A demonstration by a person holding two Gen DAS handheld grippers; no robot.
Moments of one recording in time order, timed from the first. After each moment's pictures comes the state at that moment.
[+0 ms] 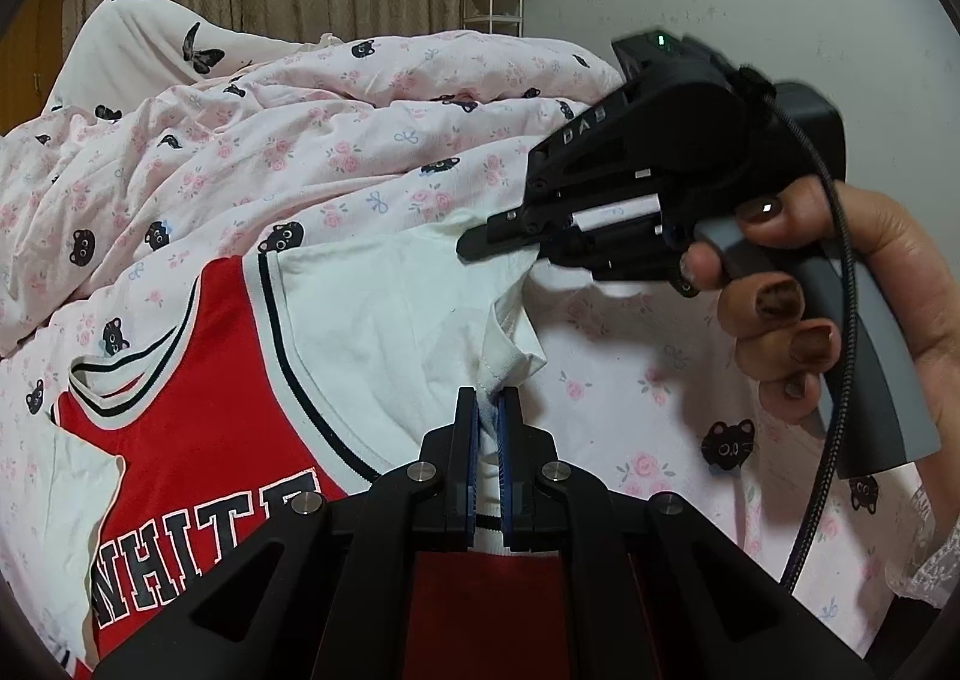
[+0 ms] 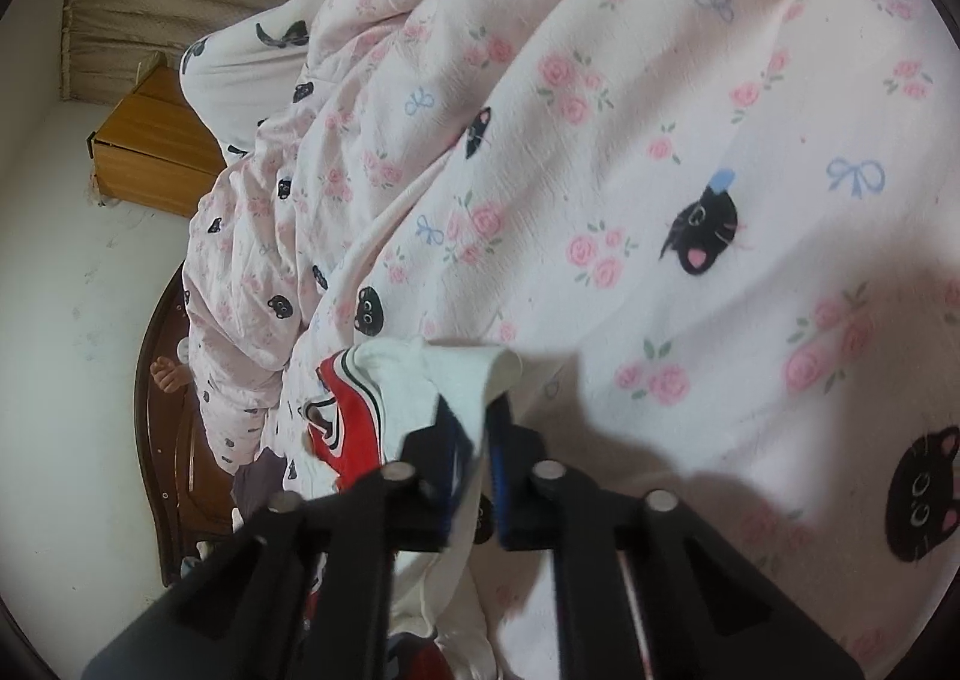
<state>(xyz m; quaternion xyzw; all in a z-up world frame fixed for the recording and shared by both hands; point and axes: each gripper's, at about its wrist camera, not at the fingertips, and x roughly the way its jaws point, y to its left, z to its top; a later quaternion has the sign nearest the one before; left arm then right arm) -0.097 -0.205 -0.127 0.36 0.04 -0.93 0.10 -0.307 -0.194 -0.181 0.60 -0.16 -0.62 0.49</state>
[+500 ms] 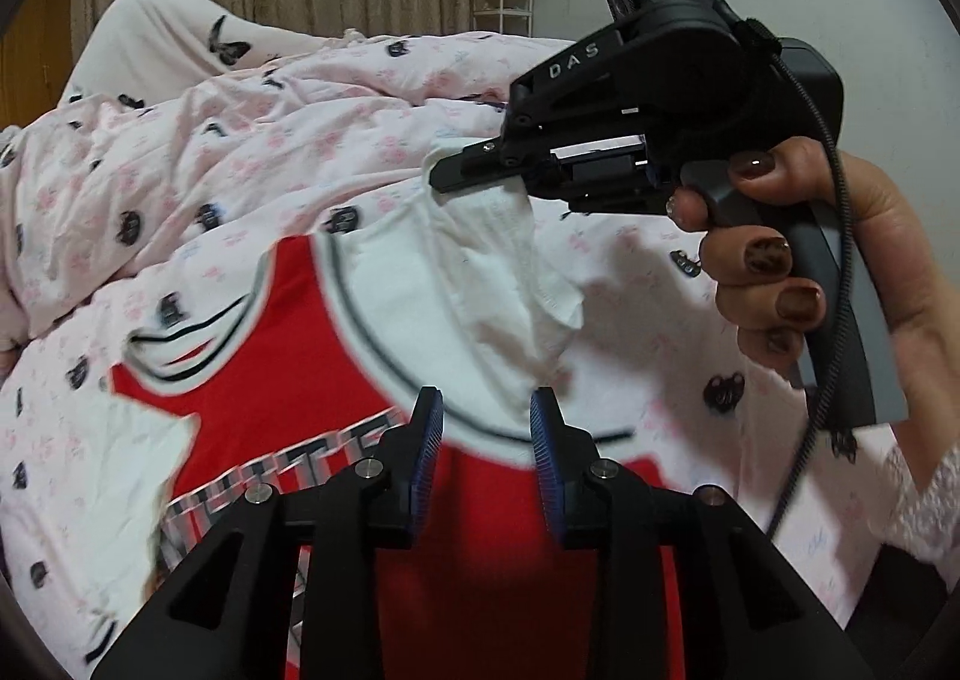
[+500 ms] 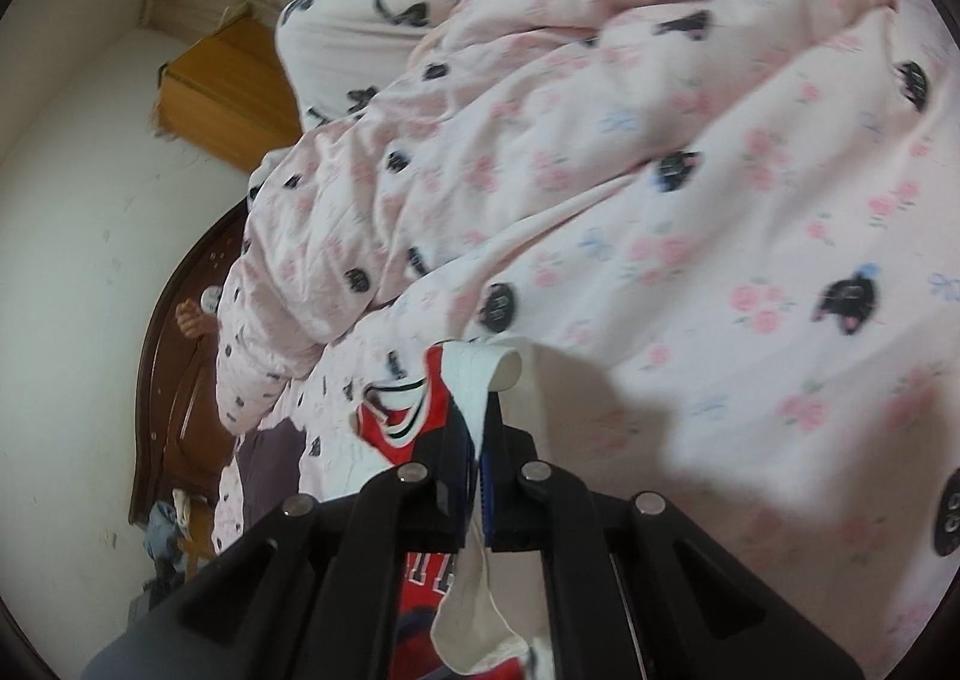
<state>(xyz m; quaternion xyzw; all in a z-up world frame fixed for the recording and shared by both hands) -0.048 -0.225 -0.106 0.37 0.05 -0.92 0.11 -0.265 -0.224 -0.127 0.53 -0.11 -0.62 0.57</state>
